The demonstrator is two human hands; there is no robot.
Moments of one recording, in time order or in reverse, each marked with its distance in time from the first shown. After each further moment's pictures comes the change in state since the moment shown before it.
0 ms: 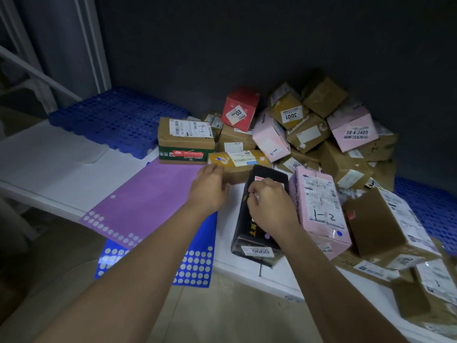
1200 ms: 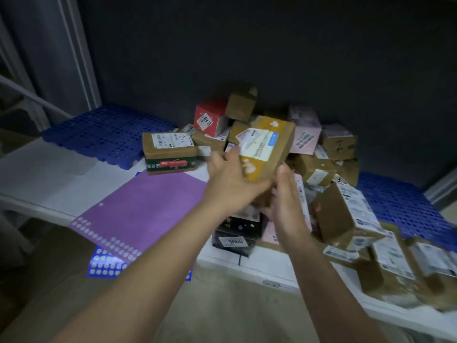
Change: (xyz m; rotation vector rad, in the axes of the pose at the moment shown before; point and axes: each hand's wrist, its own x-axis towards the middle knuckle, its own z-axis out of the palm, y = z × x) left_hand -0.068 0.134 -0.063 -0.395 0.048 0.015; right_hand -0.055 0.015 -0.061 1.358 0.175 0.305
